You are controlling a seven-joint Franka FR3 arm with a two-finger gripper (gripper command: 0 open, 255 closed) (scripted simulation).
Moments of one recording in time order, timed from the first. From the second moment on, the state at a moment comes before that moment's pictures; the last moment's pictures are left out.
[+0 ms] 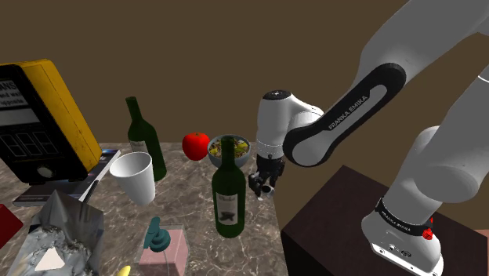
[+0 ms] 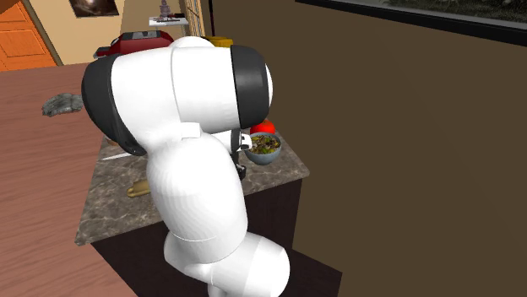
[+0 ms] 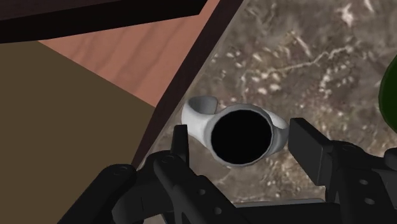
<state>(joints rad) 0.15 -0.11 0.46 -2.65 0.09 2.55 0.63</state>
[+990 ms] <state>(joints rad) 0.16 -0.21 0.45 -2.62 0.14 2.43 0.60</state>
